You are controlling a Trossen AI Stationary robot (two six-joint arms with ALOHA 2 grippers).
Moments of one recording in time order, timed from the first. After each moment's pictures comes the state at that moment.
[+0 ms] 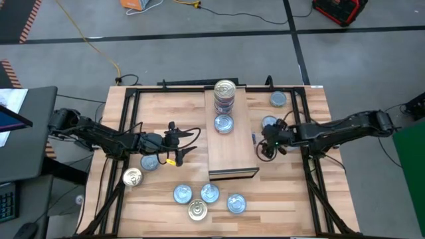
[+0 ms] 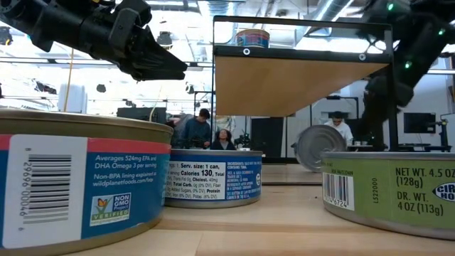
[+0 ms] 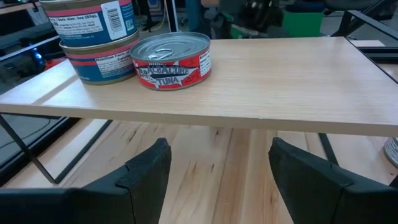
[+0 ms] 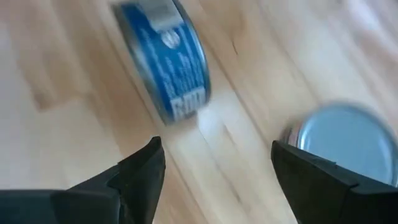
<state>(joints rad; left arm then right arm) -0.15 1.18 0.45 0.53 -0.45 -0.02 0.02 1.00 0.50 -0.51 0.38 0.38</state>
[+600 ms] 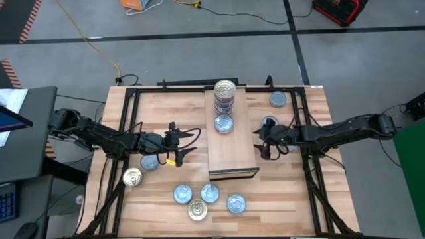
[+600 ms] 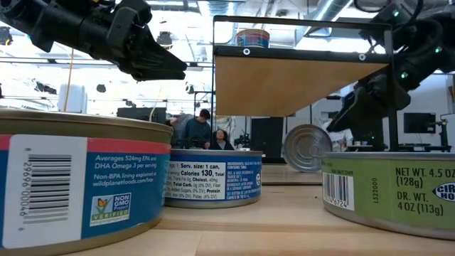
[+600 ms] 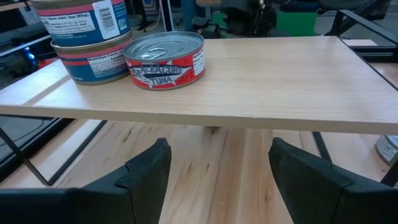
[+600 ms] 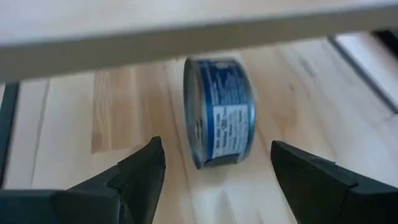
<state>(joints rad) -0.15 1.18 0.45 0.53 -0.43 -0.02 -0.06 0.98 0.31 0.03 0.20 0.04</state>
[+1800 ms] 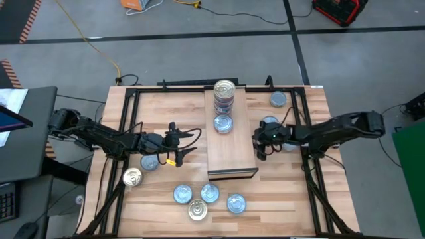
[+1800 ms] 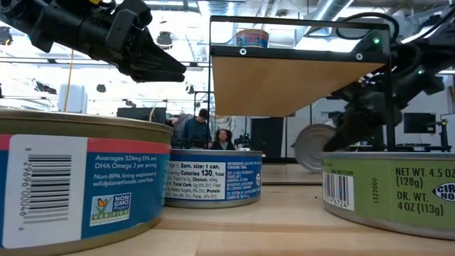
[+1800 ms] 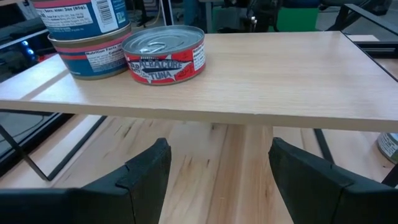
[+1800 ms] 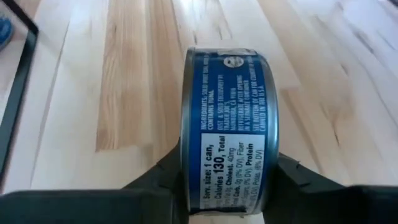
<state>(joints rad) -0.15 1.18 0.45 0.51 -0.43 -0.03 -0.17 1.19 0.26 0.22 0.00 0.03</state>
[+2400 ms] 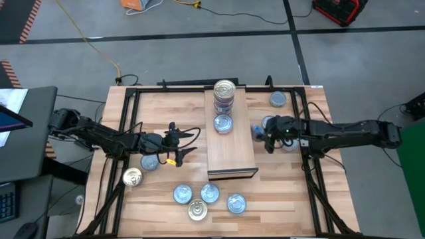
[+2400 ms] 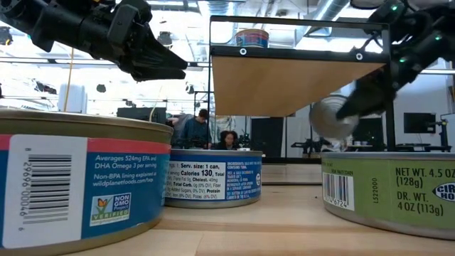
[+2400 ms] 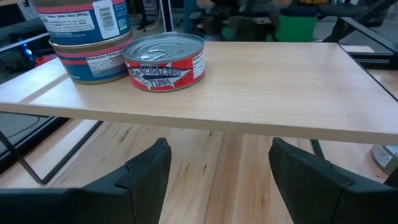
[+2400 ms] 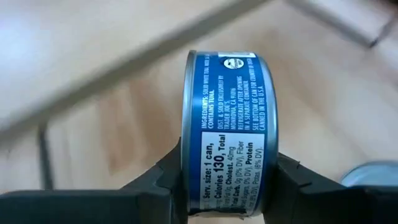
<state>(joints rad) -0.15 1.18 0.45 0.53 -0.43 -0.05 -0.18 0.79 0.37 -0.22 0.11 0.32</state>
